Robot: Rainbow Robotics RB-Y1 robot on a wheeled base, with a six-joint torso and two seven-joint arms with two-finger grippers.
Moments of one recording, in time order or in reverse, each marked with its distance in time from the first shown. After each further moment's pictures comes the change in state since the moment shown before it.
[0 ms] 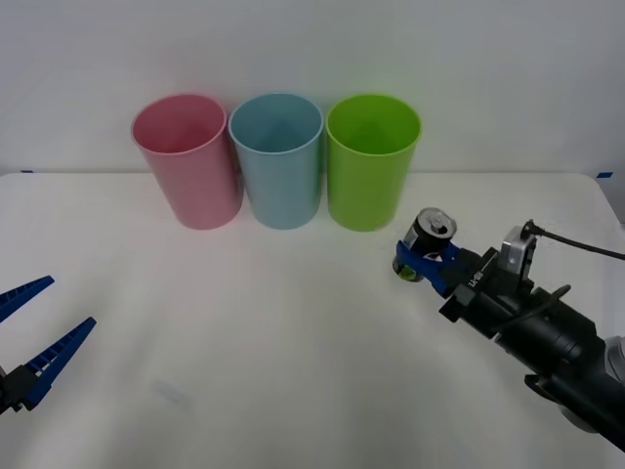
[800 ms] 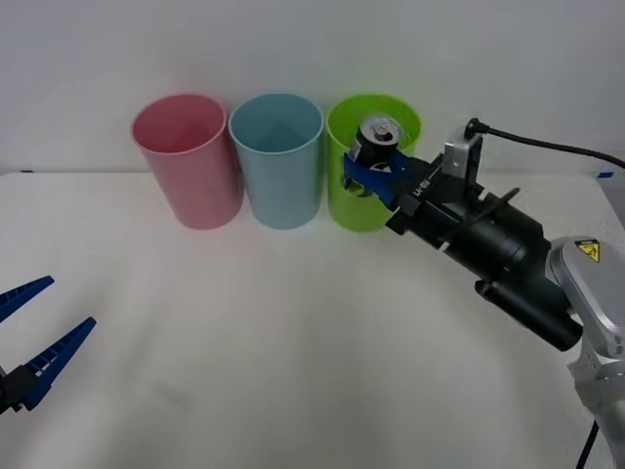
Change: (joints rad) right arm -0.286 -0.015 0.132 -0.010 0.076 0.189 -0.065; left arm 0.000 0.000 0.000 0.000 0.000 0.000 0.000
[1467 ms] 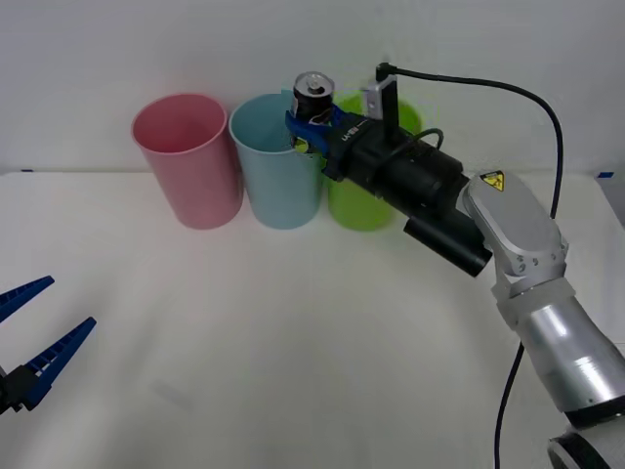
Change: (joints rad) right arm -0.334 0.102 0.091 0.304 0.145 0.133 -0.066; left arm 0.000 0.000 0.000 0.000 0.000 0.000 0.000
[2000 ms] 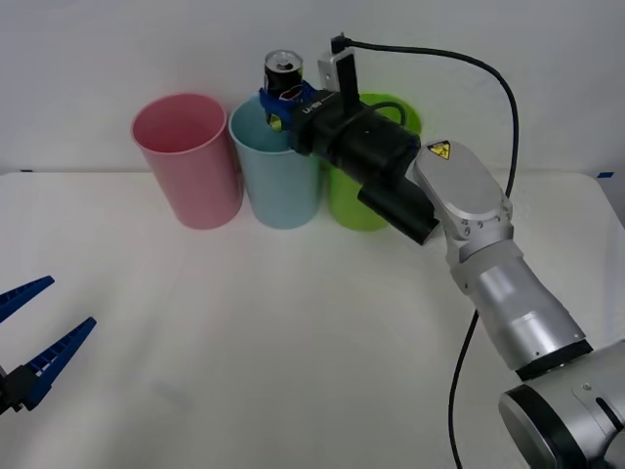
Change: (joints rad) right arm -0.177 0.108 -0.009 0.211 0.081 0.103 0.006; left arm 0.000 0.000 0.000 0.000 0.000 0.000 0.000
